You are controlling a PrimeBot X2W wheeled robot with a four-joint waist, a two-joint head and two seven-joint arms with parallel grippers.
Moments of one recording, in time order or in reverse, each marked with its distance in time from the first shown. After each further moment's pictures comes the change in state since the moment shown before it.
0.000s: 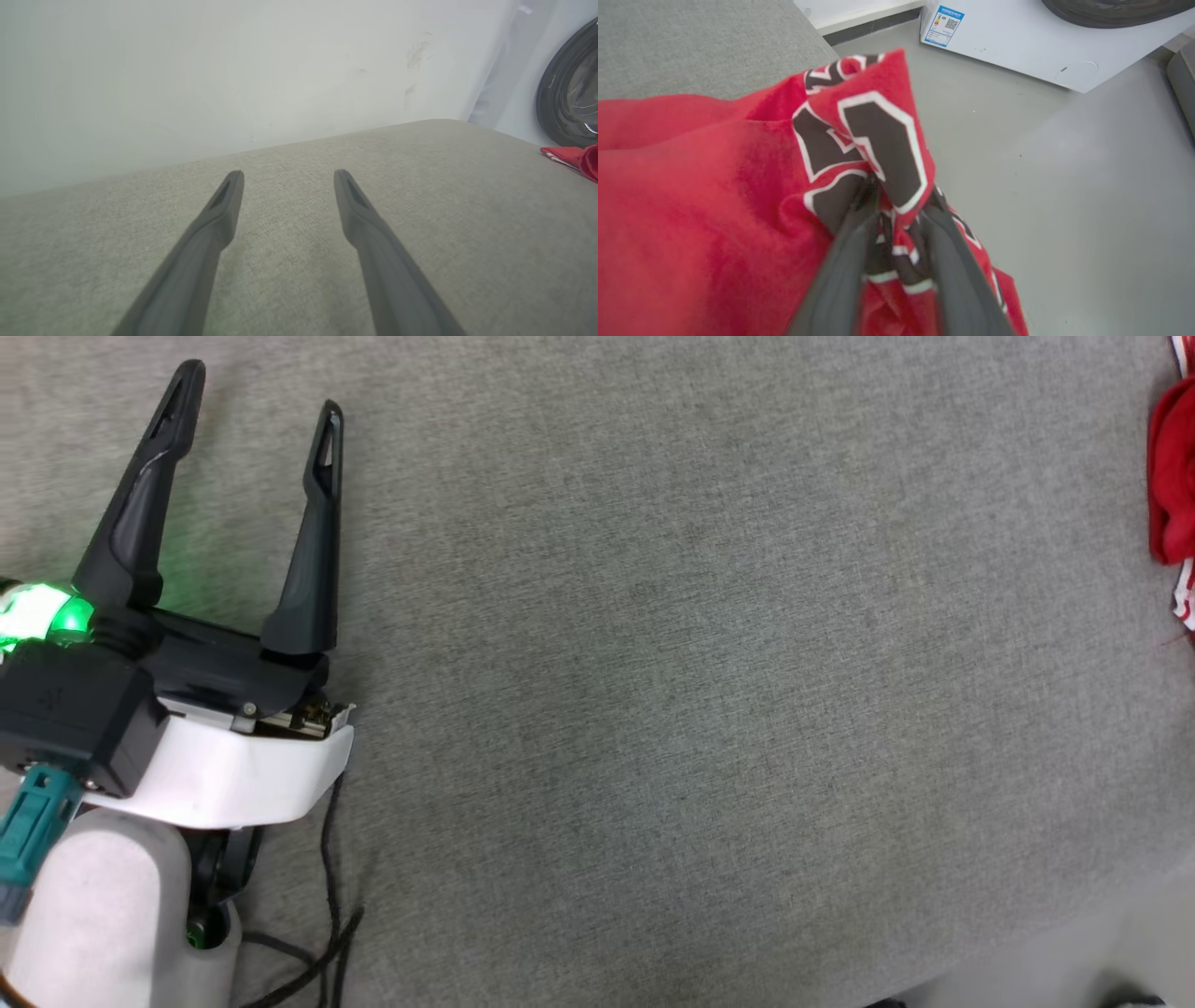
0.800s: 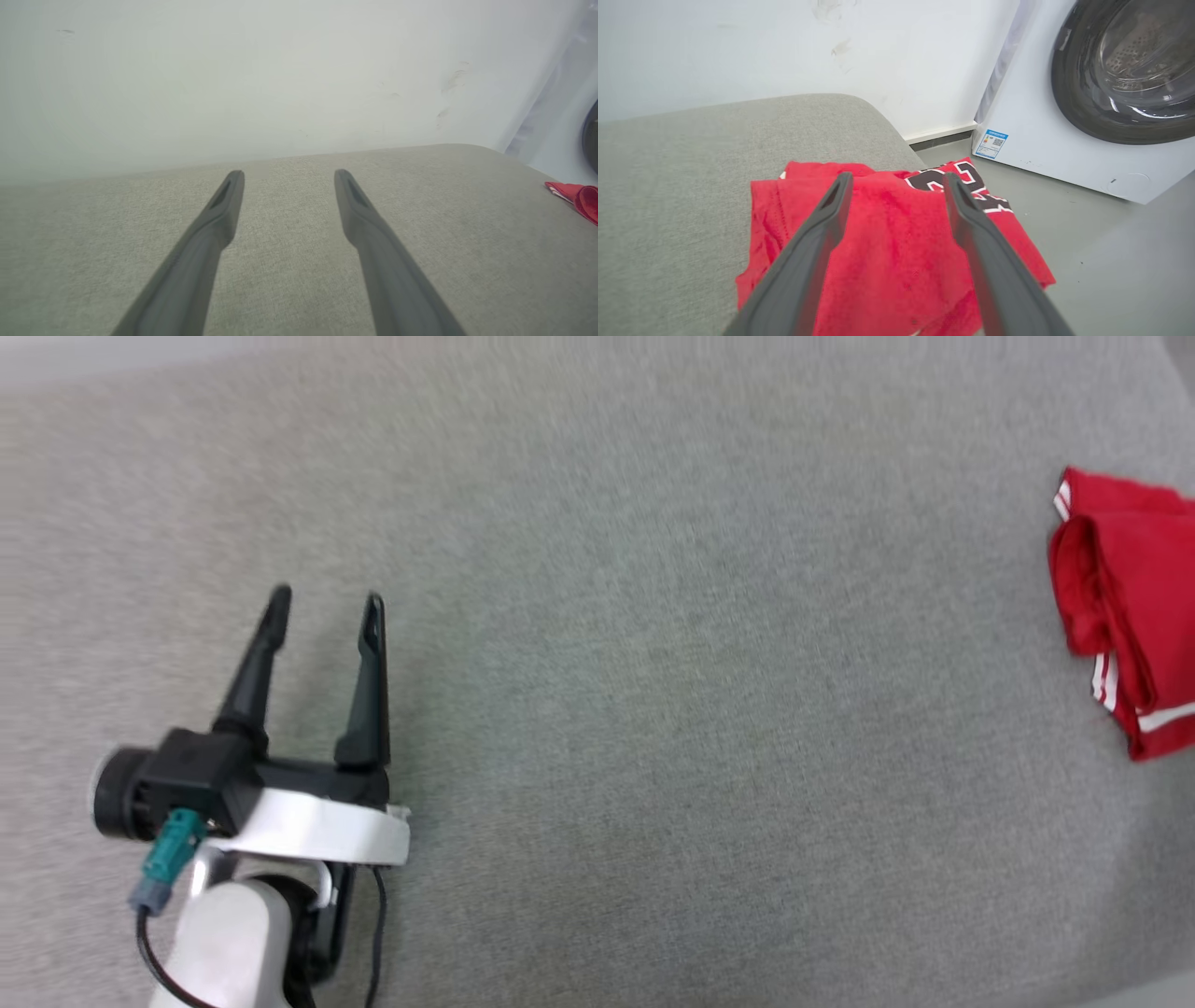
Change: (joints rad) left arm 0.174 -0.114 -0.013 0.316 -0.090 0.066 -0.156; right arm 0.323 0.057 0.147 -0.147 0.013 0.000 -0.382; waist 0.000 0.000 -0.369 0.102
